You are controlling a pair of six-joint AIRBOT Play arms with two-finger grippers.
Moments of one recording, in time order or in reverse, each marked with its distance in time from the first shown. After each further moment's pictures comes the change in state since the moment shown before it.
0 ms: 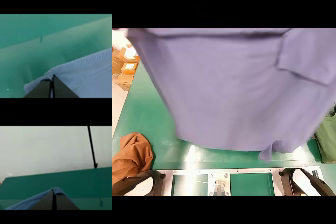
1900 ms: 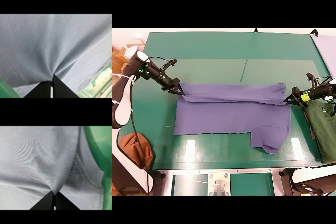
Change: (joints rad) left arm 0.029 -0.775 -0.037 -0.016 -0.319 0.099; right arm 0.054 -0.707 -0.310 -0.349 0.229 0.047
